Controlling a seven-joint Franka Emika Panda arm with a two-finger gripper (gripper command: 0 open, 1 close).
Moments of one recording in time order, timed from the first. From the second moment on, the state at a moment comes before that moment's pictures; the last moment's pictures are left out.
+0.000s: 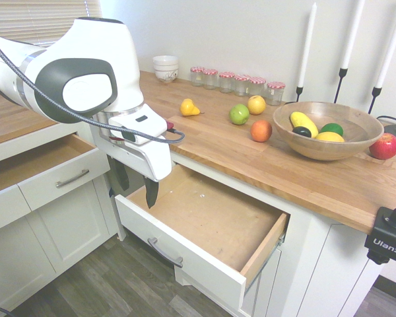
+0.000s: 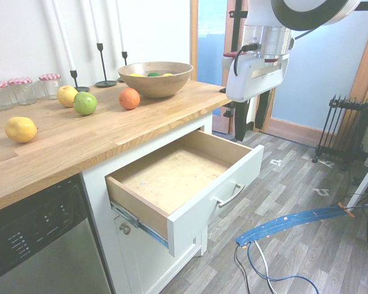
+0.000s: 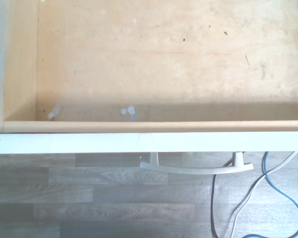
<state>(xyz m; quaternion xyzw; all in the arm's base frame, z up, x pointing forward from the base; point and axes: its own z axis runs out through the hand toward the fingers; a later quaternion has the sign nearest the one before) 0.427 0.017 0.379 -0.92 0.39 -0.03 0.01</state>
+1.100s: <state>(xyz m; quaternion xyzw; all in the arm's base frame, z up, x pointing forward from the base) 0.431 0.006 0.334 -0.91 0.41 -0.02 0.02</state>
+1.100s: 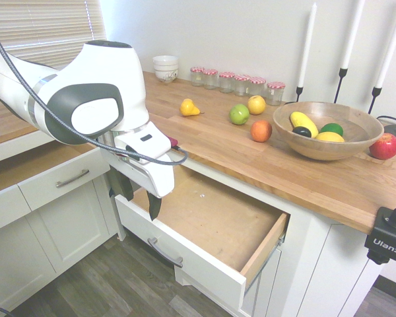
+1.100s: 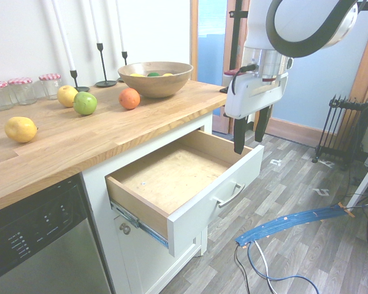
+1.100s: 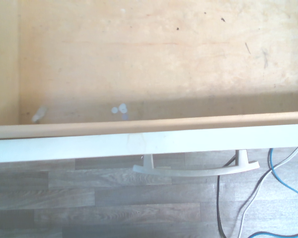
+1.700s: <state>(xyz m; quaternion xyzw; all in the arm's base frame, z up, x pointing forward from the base) 0.437 -0.022 0.230 -0.90 0.44 0.02 0.00</state>
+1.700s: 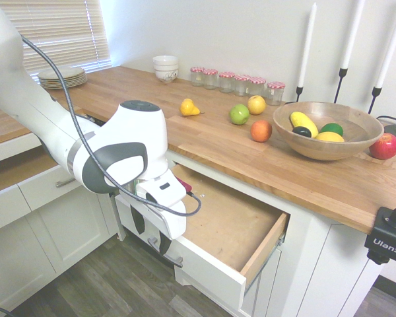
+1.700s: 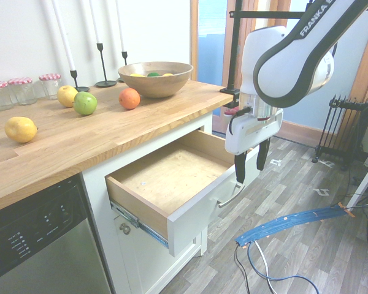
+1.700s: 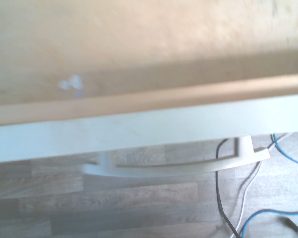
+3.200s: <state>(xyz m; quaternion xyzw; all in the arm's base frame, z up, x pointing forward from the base) 0.467 -0.009 0.118 -0.92 0.39 0.04 -0.01</state>
